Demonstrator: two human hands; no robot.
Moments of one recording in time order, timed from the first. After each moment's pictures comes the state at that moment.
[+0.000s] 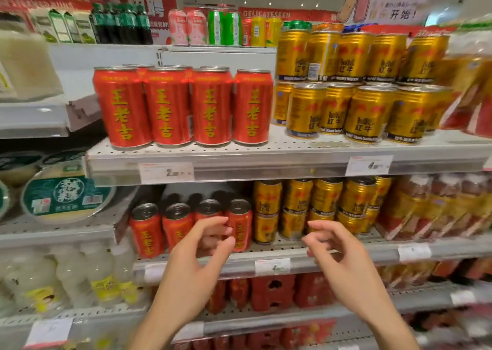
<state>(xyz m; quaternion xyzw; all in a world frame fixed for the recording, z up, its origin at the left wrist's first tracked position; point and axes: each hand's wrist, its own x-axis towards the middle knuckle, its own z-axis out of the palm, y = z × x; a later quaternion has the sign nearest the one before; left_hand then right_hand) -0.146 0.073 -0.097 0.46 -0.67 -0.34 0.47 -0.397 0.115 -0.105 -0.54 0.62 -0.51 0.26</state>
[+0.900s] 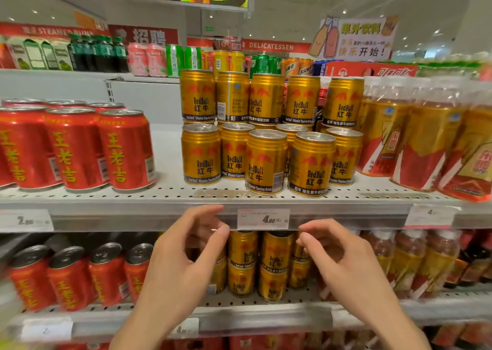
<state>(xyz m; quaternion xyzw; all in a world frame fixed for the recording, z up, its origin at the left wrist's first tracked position) -0.350 0.057 -0.027 0.41 -0.67 -0.26 0.55 -0.593 0.086 -0.034 -0.62 0.59 -0.49 0.16</state>
